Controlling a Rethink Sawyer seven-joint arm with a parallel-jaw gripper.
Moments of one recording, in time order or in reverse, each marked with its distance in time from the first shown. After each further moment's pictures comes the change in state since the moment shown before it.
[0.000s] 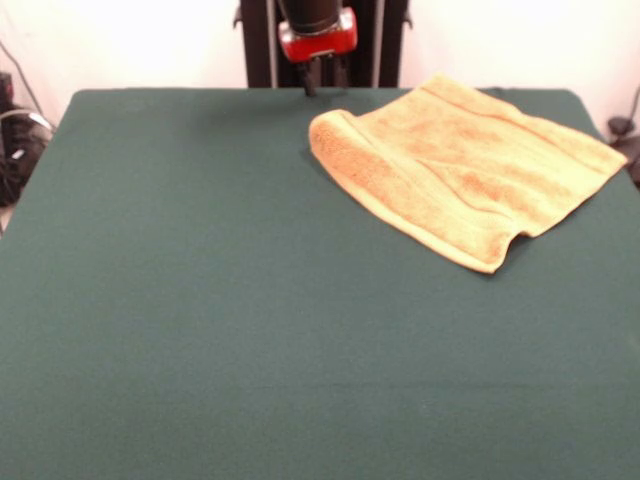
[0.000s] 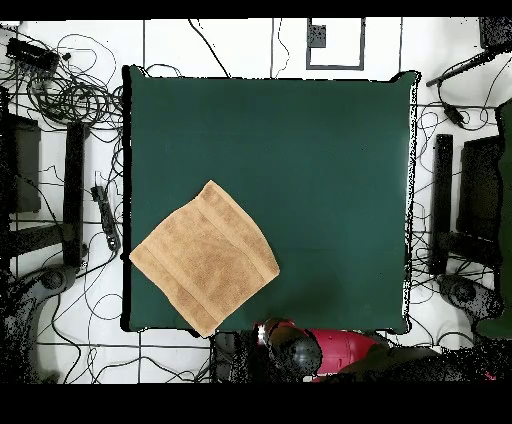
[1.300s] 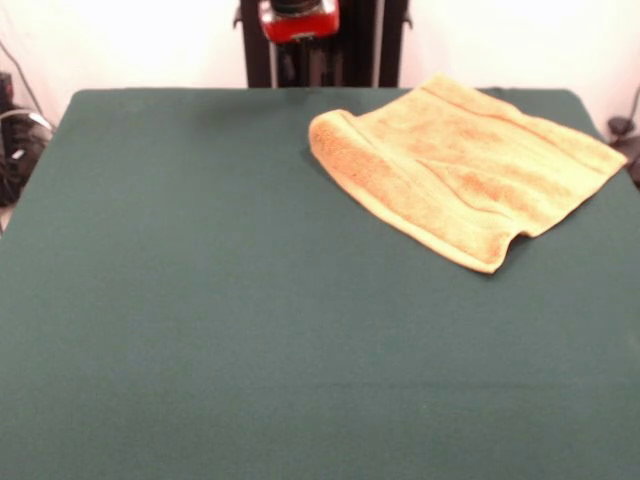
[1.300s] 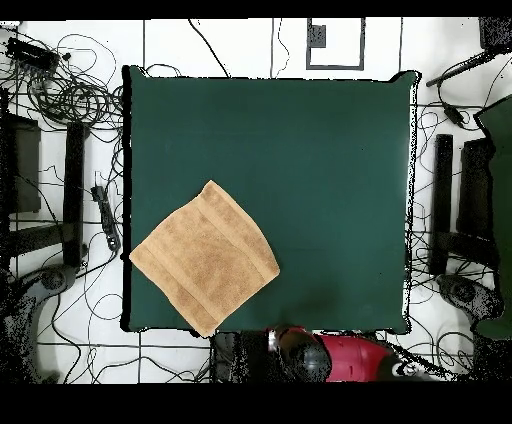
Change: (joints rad) arm -0.004 -0.146 -0.044 0.032 -0.008 0.120 0.000
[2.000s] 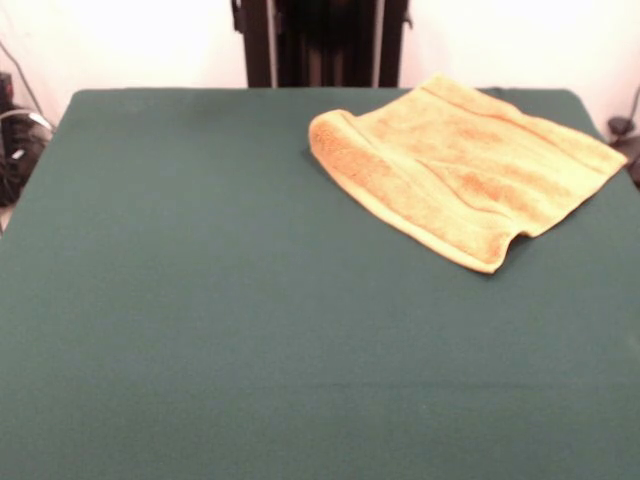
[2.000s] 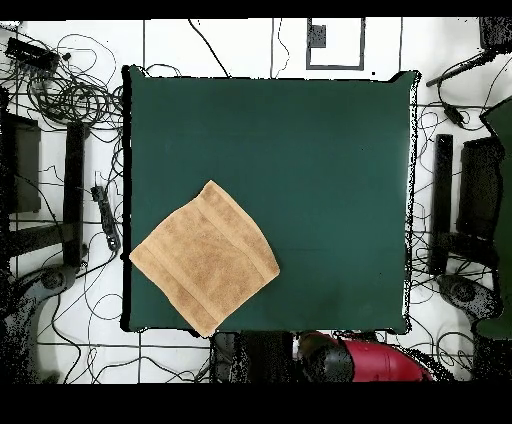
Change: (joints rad) arm -0.001 -0.204 -0.022 0.008 0.004 0.194 0.000
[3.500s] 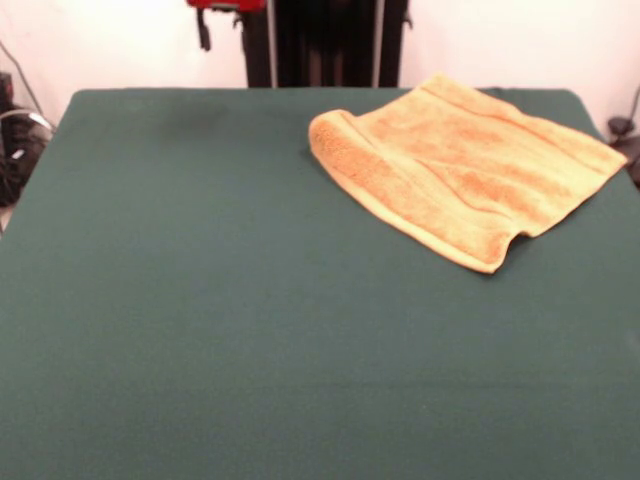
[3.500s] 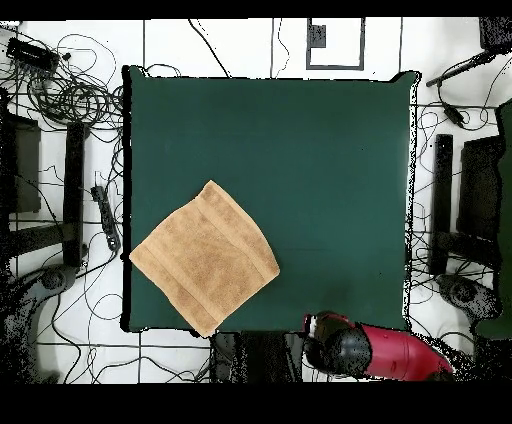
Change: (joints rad) arm -0.022 0.003 0.012 -0.120 0.029 0.008 0.000
